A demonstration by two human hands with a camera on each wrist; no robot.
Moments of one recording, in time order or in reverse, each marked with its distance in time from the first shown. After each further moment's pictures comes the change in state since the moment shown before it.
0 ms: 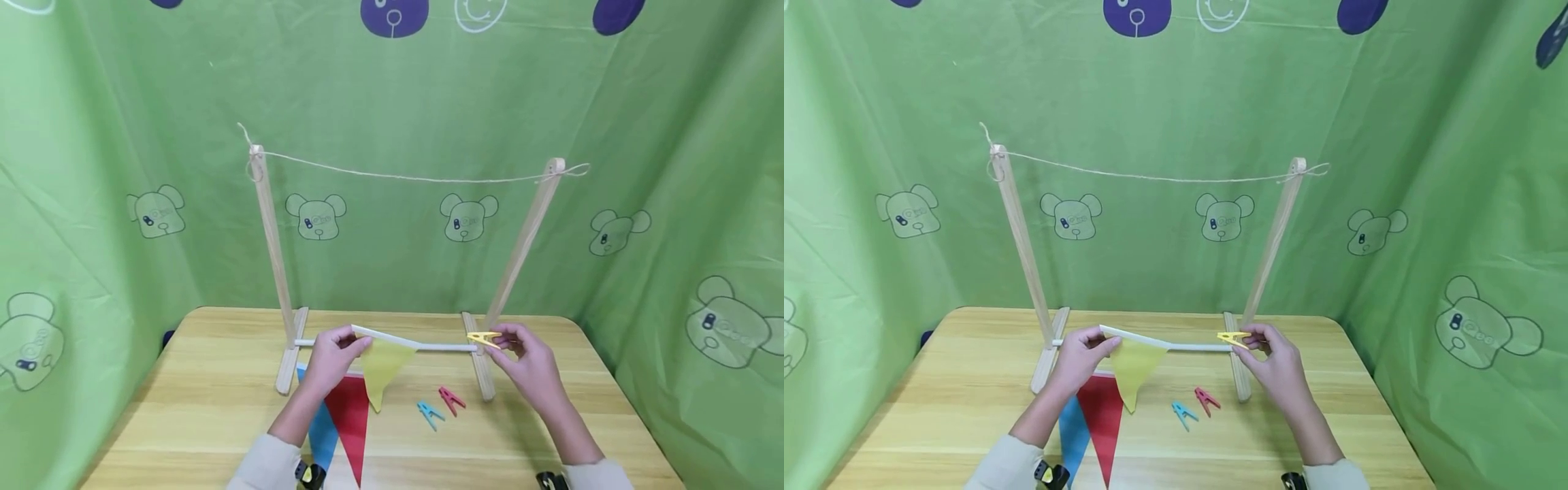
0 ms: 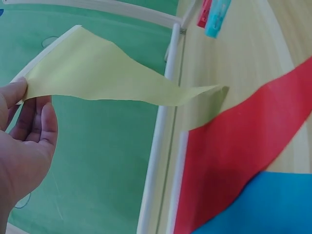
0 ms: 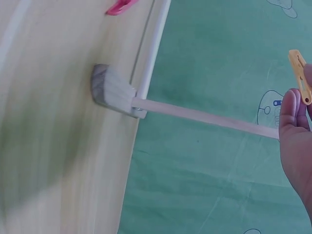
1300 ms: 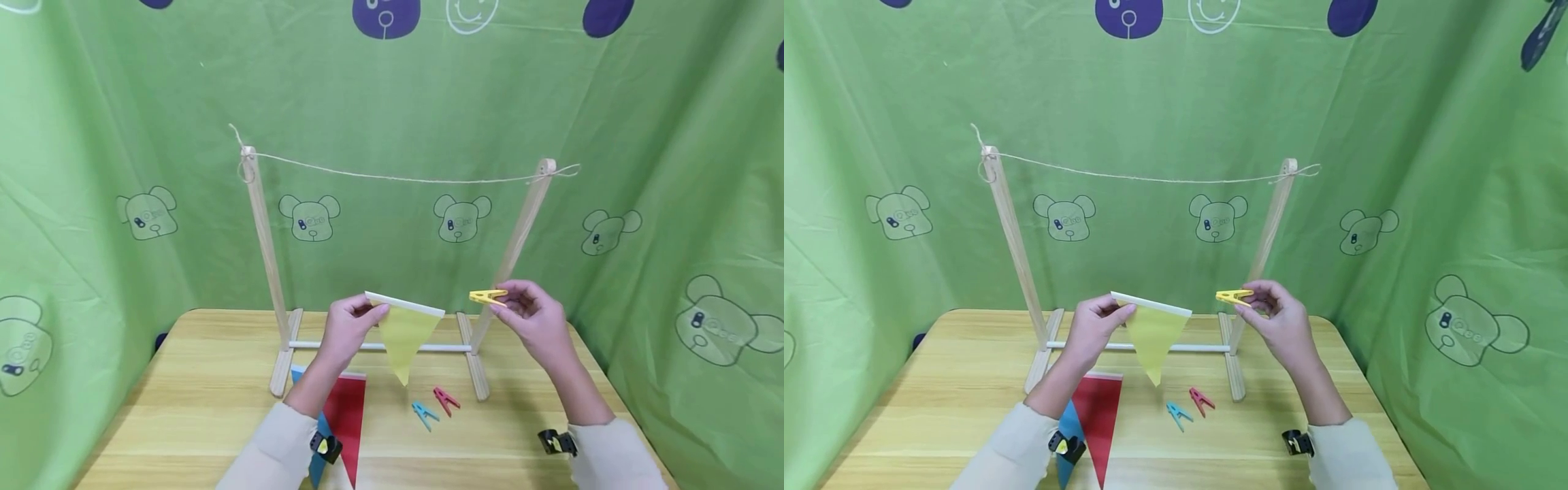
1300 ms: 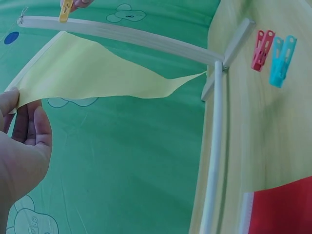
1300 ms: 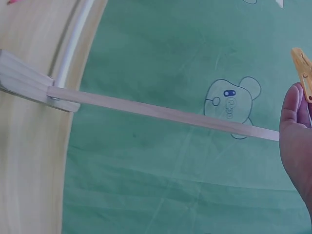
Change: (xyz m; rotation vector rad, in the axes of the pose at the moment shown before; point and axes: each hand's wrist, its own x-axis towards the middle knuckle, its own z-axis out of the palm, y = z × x) left_hand 0.036 0.052 0.031 -0.220 0.017 0.059; right_hand 0.055 -0.050 -0.039 0.227 0.005 0.020
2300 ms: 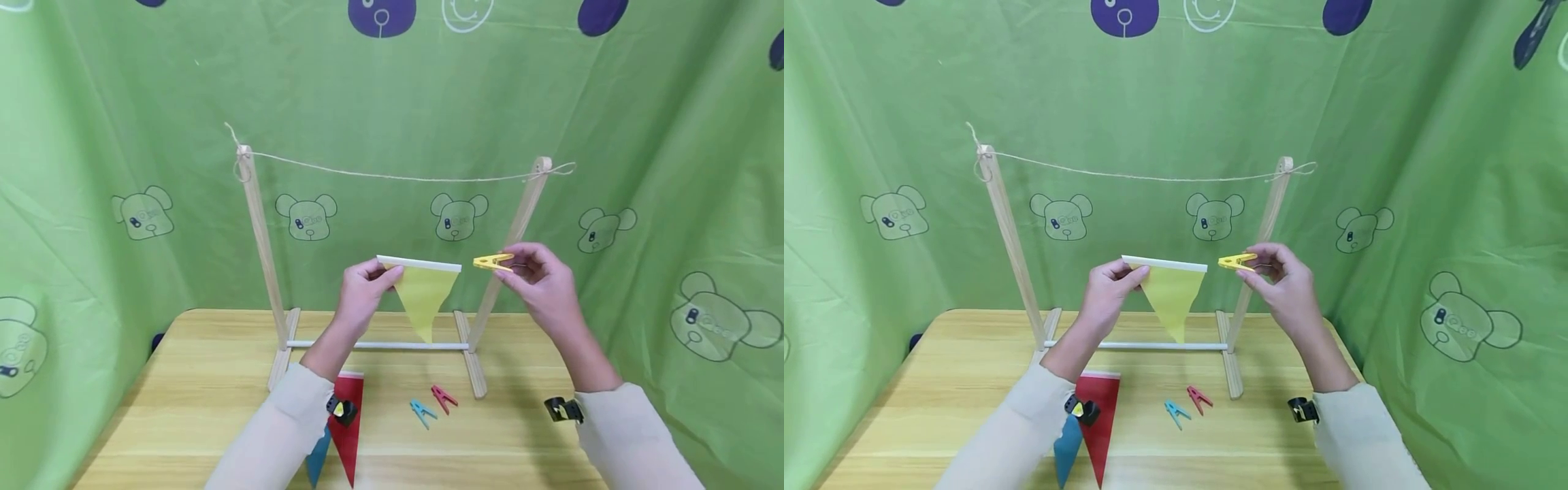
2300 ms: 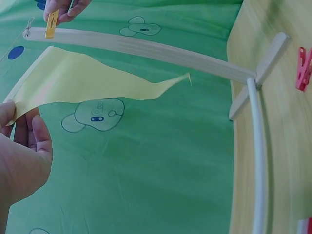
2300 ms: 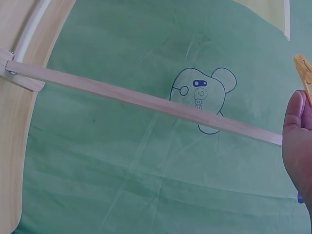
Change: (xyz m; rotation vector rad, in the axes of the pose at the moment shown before) left_hand 0.042 0.037 0.031 -0.094 0.019 0.005; right_hand 0.037 -0.039 -0.013 -0.020 0.028 -0.087
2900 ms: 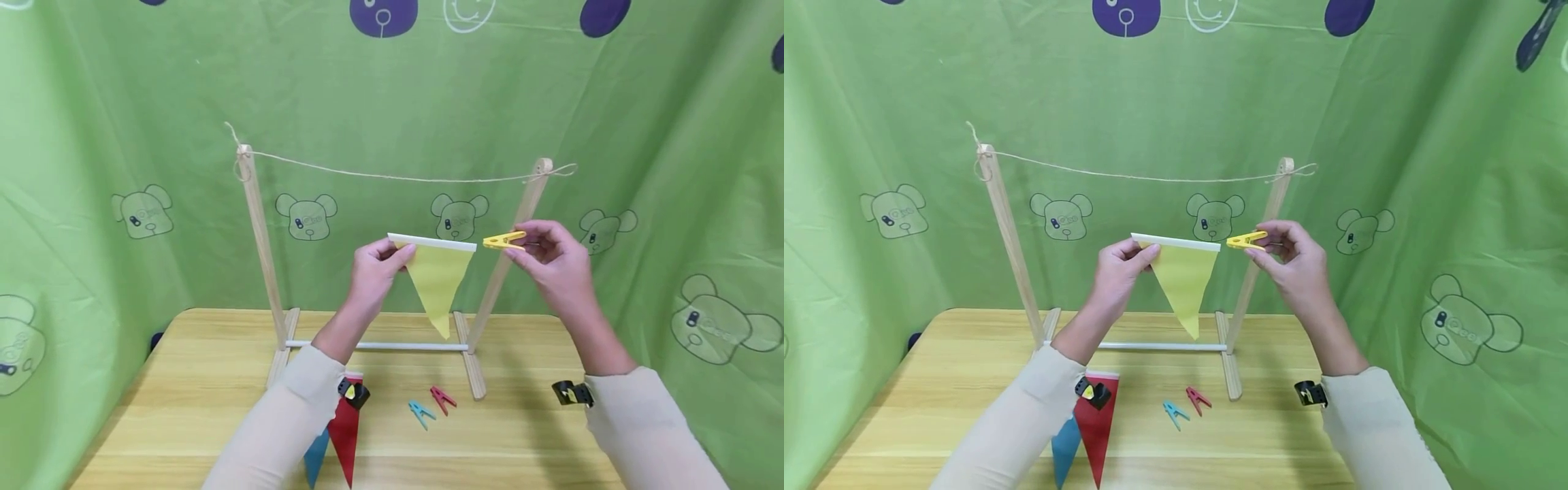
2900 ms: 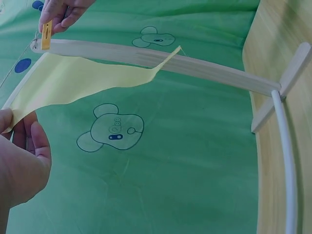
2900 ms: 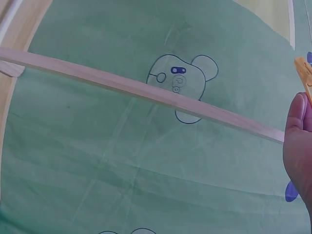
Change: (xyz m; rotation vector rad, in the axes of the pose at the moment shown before) left_hand 0.018 0.026 0.024 -0.042 0.004 0.022; right_hand 0.024 -0.018 -0.012 0.008 0.047 -0.048
